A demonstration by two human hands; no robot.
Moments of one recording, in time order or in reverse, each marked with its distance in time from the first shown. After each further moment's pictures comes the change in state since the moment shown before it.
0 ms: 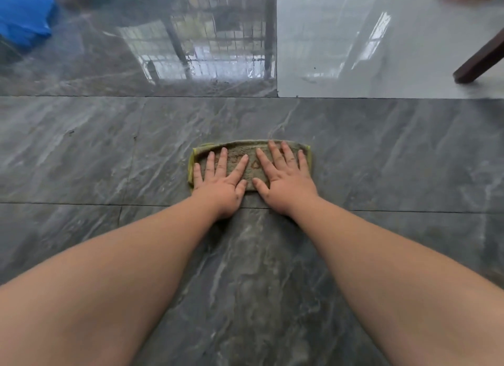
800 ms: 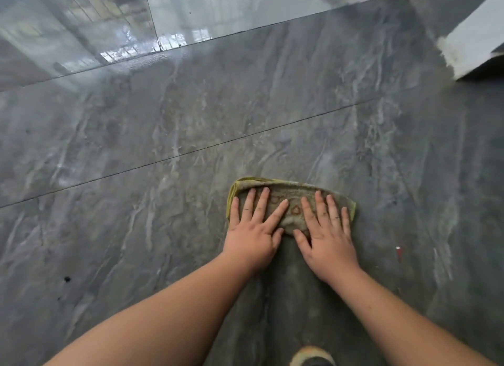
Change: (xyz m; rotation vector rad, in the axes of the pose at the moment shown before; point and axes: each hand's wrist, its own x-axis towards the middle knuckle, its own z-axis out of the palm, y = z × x) left_hand -0.192 0.194 0.135 0.161 -0.038 0.506; right_hand -0.355 0.100 0.109 0.159 0.041 0.467
